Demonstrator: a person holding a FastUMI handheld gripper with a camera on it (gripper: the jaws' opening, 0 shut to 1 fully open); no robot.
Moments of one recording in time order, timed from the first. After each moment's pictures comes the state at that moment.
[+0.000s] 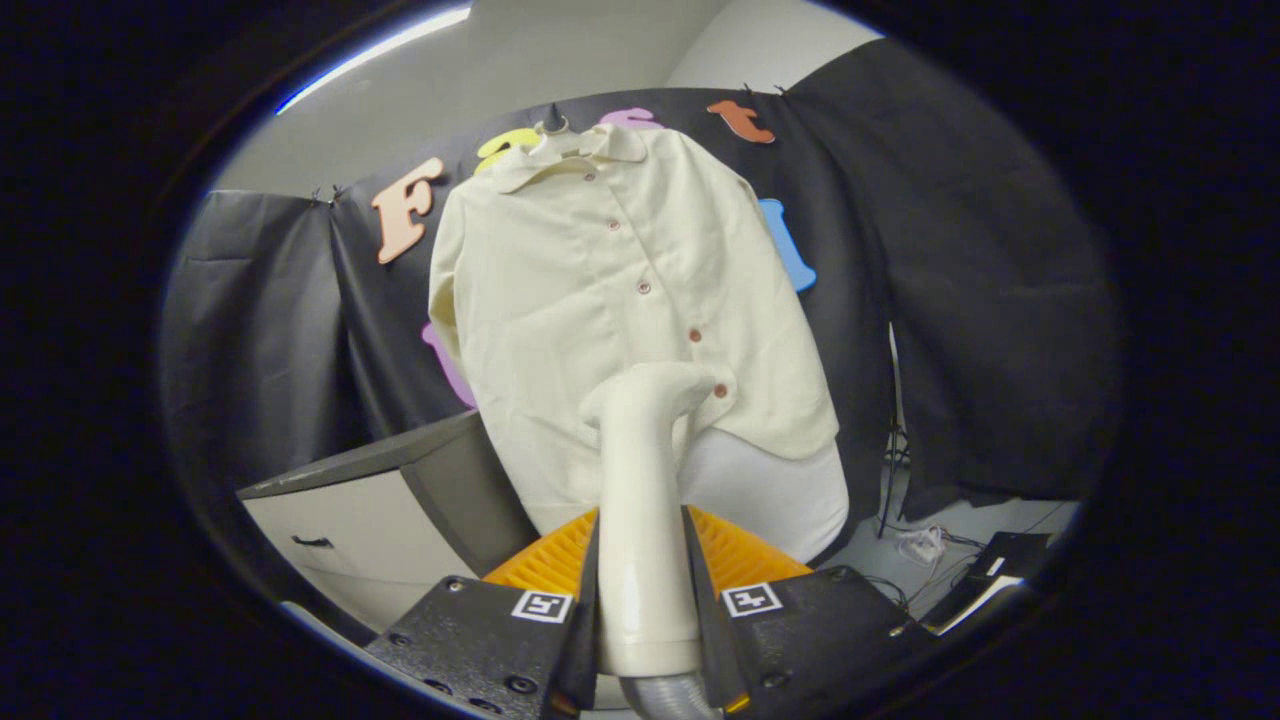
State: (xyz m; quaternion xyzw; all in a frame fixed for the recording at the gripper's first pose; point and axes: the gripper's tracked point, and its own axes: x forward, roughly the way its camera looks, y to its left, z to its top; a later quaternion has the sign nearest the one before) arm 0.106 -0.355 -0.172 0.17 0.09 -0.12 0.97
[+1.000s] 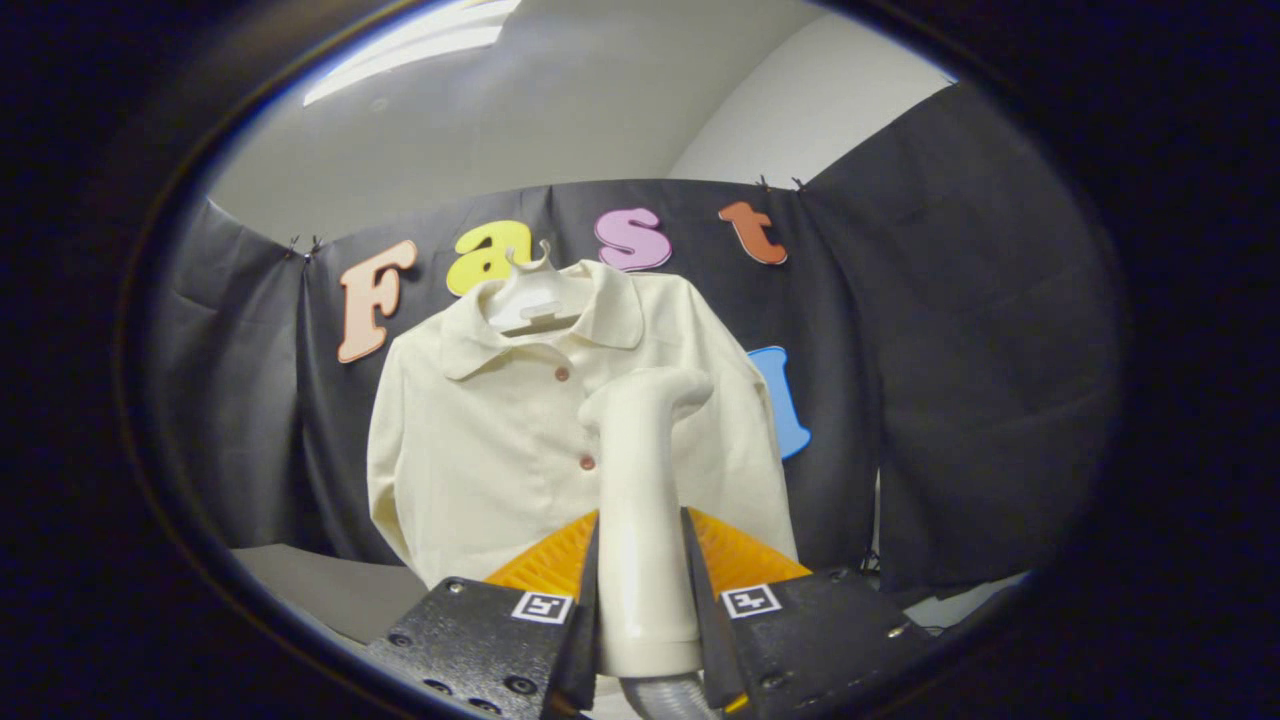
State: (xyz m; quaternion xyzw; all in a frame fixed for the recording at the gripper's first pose) arm 0.216 -0.467 0.003 0.11 -0.04 -0.18 0.98
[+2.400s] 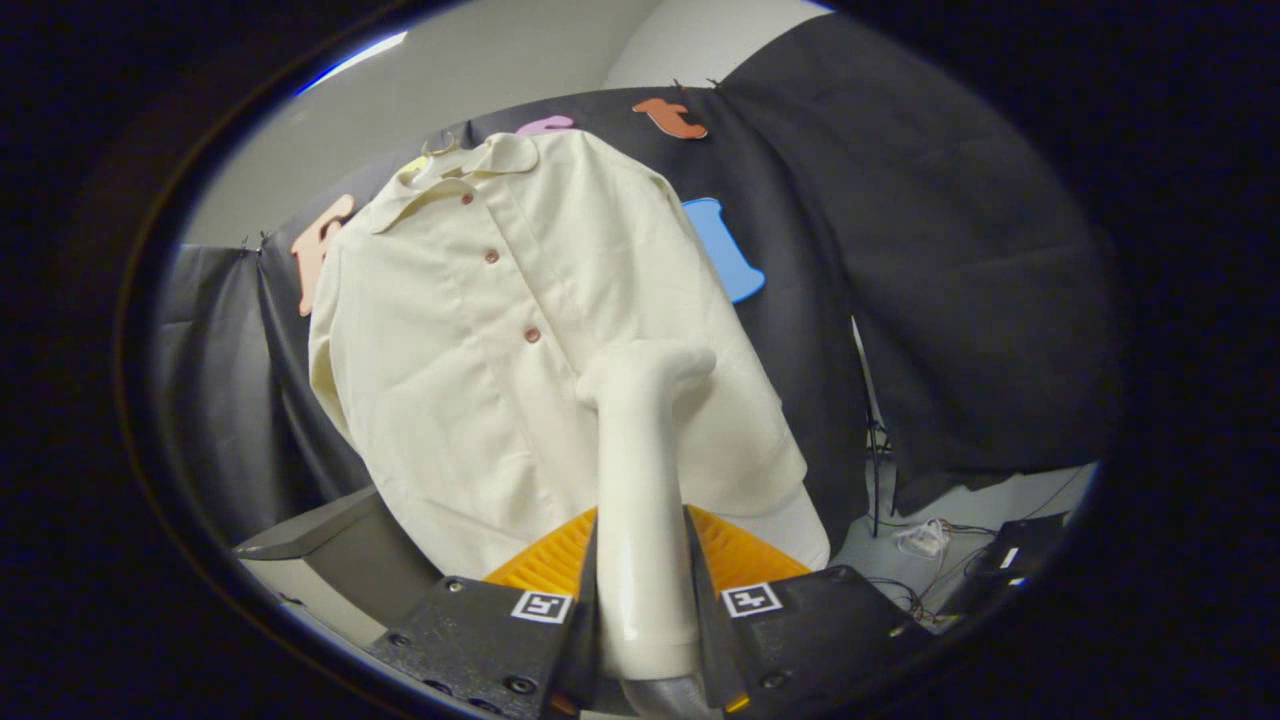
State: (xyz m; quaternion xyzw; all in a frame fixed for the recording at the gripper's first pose) arm 0.161 -0.439 -0.216 0.24 0.09 -0.18 0.95
